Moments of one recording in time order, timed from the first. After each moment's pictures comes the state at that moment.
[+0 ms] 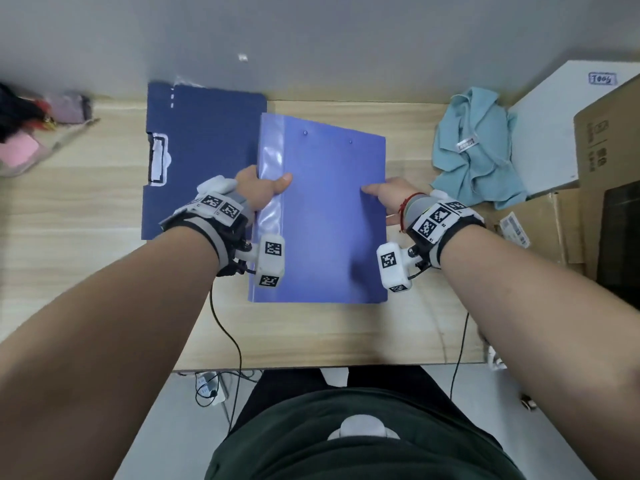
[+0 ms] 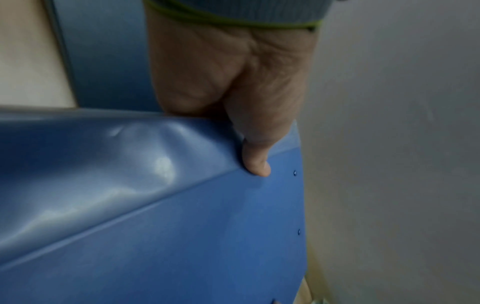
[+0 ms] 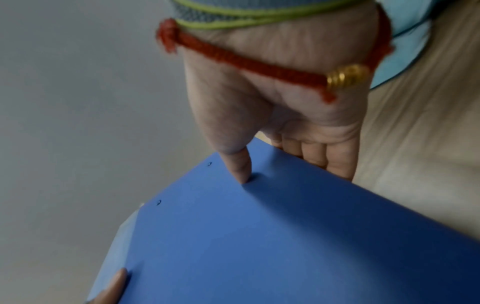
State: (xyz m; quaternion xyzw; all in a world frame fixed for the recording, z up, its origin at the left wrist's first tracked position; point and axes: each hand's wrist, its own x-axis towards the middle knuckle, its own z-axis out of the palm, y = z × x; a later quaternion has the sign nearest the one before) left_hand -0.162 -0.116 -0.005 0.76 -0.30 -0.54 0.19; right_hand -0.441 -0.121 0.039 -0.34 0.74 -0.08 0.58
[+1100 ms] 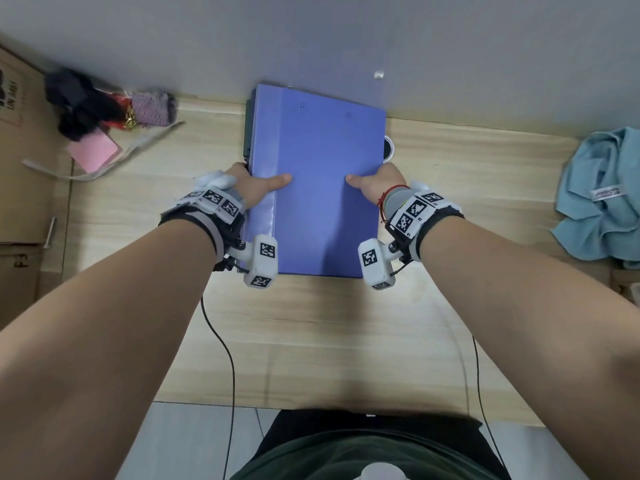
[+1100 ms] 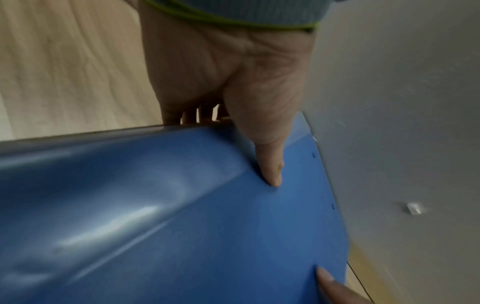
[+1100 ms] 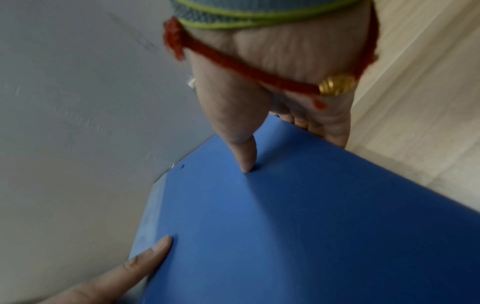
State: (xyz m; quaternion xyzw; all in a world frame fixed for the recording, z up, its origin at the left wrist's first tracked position) left_hand 0.045 -0.179 -0.011 0.83 -0.35 -0.44 0.00; right_hand -0.204 -0.214 -0.026 -0.41 0.75 -0.06 0.52
